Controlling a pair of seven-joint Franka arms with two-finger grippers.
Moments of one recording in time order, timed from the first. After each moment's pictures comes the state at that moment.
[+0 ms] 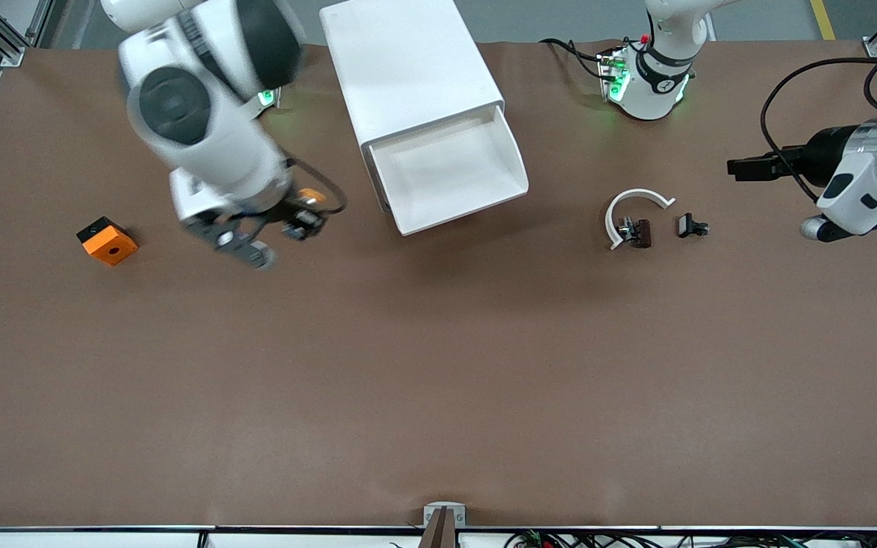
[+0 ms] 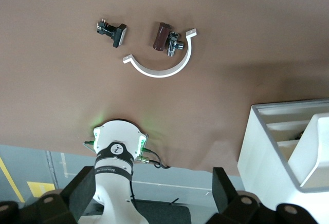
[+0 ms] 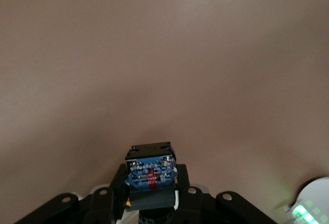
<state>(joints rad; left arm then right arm) 0.38 0.13 -0.40 -1.55 -0.13 1.14 -0.30 0.49 0.27 -0.11 -1.49 0.10 1.60 0.81</state>
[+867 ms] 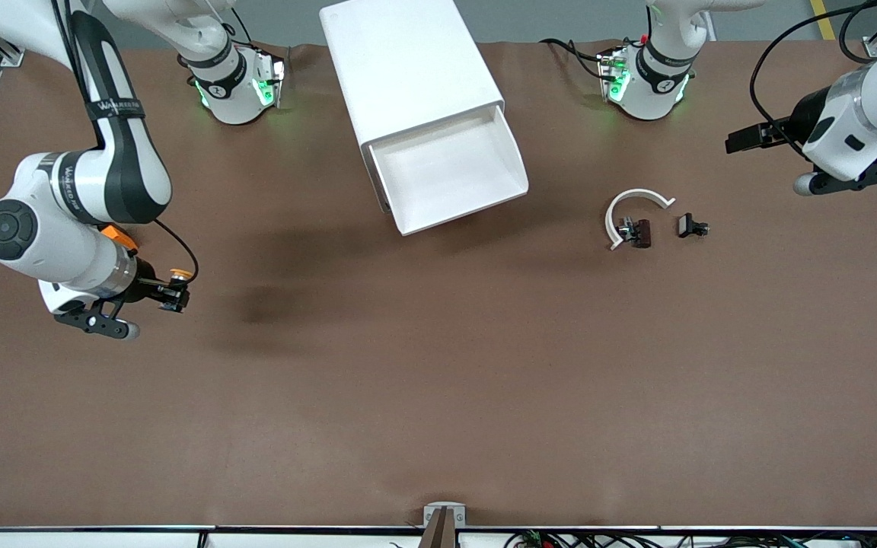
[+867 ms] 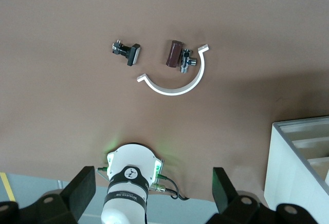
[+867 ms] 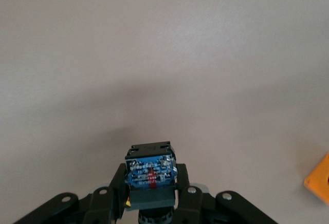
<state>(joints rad) -0.02 -0.15 -0.02 -1.85 -0.08 1.35 -0.22 0.12 0.26 -0.11 -1.97 0.04 2.20 0.23</state>
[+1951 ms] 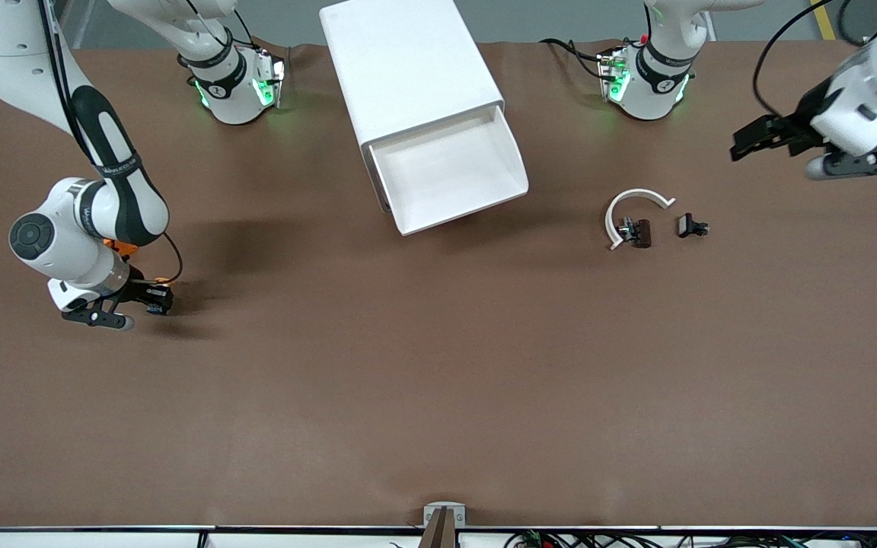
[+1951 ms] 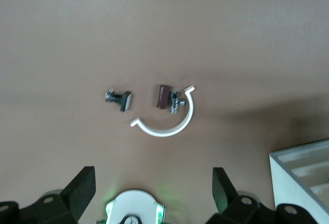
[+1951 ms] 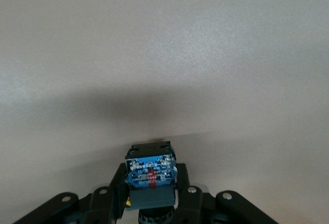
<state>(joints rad) 0.01 -0.23 -0.10 -1.97 -0.08 1.60 -0.16 -0.06 0.42 -0.11 -2.18 0.04 2.61 -0.03</state>
